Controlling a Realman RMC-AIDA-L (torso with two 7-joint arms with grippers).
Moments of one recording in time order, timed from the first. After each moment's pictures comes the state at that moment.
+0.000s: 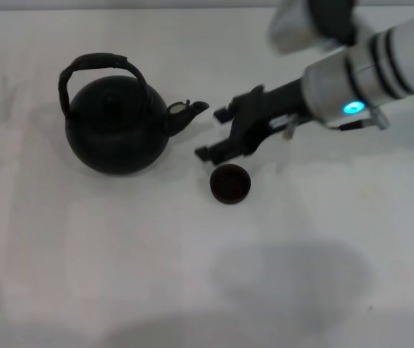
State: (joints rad) left arm -0.41 -2.08 2.57 0.12 -1.36 1.21 -0.31; right arm 0.62 2.02 -1.67 -1.06 1.14 1.12 -0.96
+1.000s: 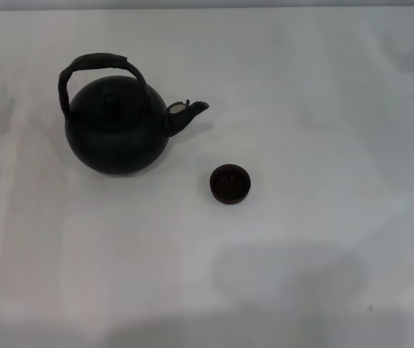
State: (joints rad) left arm -0.36 -2.08 2.58 0.14 -1.33 1.25 -0.32; right arm 0.52 2.03 -1.08 -0.25 2.59 0.91 -2.58
